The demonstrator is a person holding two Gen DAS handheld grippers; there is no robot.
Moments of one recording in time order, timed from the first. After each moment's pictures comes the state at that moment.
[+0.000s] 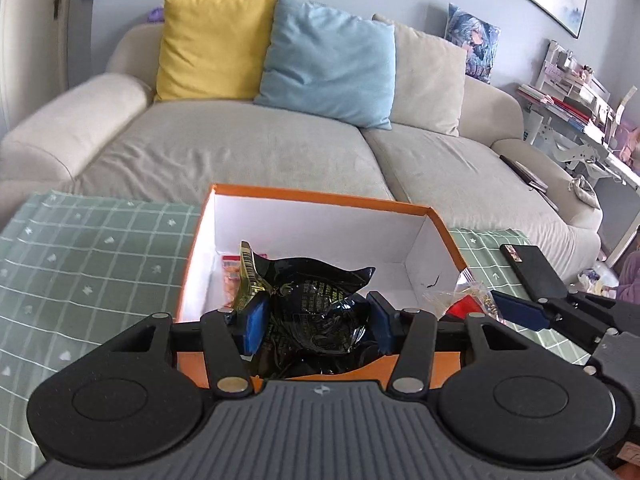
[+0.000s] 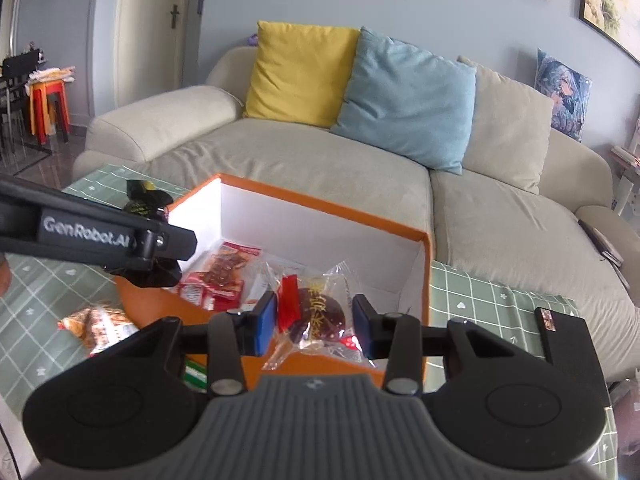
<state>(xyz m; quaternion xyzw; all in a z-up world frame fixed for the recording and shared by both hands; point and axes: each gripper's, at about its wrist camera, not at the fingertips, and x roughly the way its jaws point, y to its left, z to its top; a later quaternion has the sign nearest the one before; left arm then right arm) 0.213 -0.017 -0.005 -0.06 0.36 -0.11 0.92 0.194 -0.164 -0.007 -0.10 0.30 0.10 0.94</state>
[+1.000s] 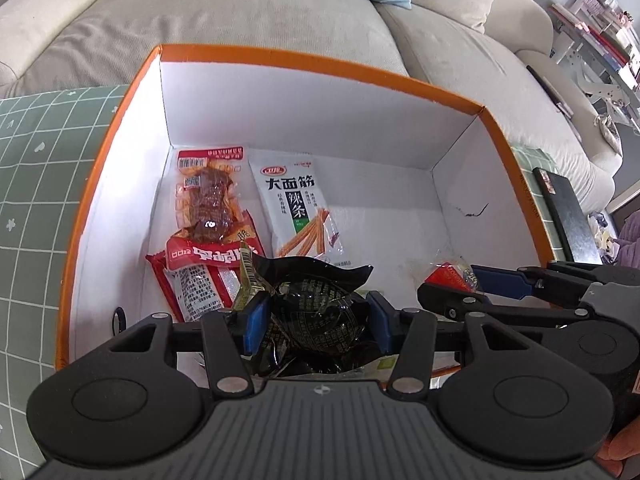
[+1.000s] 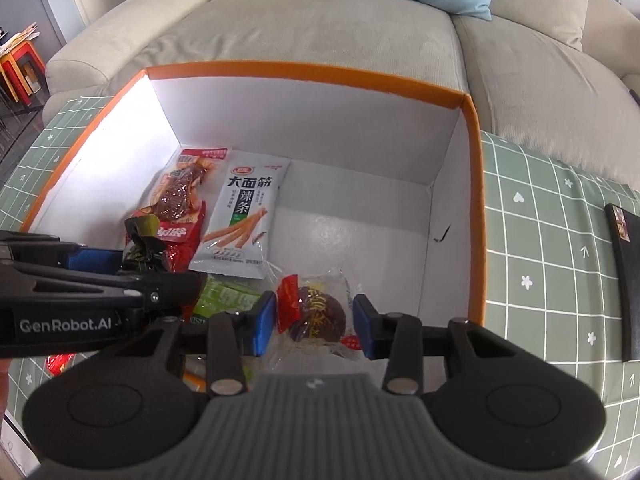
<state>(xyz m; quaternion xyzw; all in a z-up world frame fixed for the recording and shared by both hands) 0.296 -0.031 -0.082 -0.07 0.54 -0.12 0.83 0.322 -0.185 -0.077 -0.03 0.51 0.11 0.85</state>
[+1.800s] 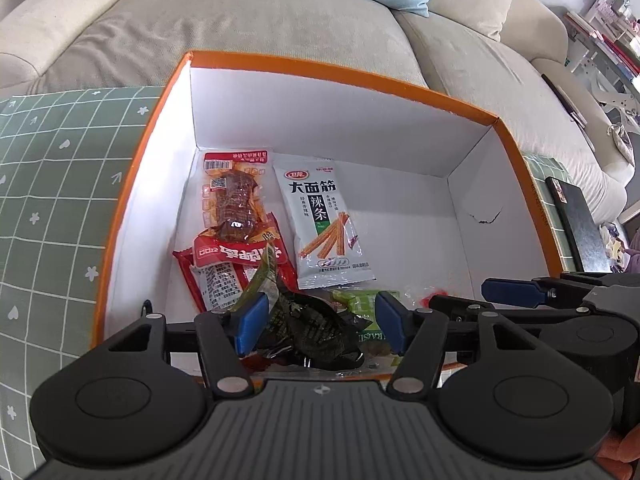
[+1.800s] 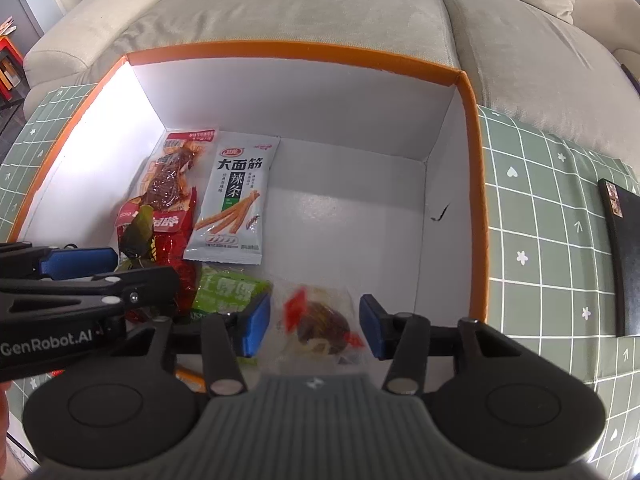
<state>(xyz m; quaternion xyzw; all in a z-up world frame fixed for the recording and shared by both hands) 0.291 -0.020 -0.069 -0.07 0.53 -0.09 0.84 0.327 -0.178 -0.073 -0.03 0.55 0.08 0.83</state>
